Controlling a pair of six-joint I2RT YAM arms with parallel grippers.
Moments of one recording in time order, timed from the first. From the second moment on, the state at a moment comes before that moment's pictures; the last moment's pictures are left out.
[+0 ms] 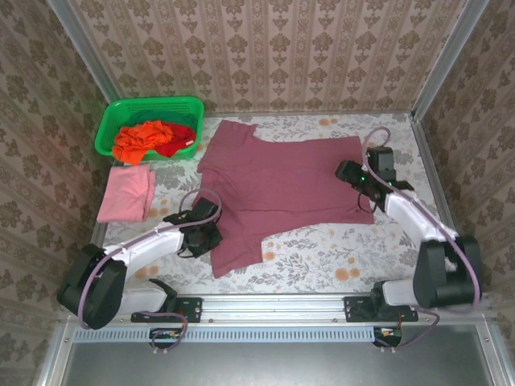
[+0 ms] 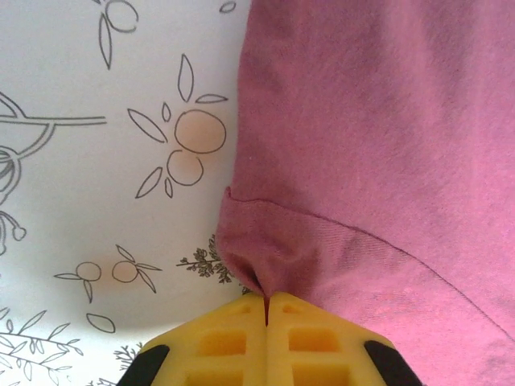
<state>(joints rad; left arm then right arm) -0.61 1.25 0.56 -0.56 -0.01 -1.06 0.03 1.28 0.81 -0.27 -0.07 0.58</state>
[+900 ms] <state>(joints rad) -0.67 1.13 0.54 -0.64 -0.01 -1.18 -0.05 1.18 0.59 -0.46 -0.02 0.64</state>
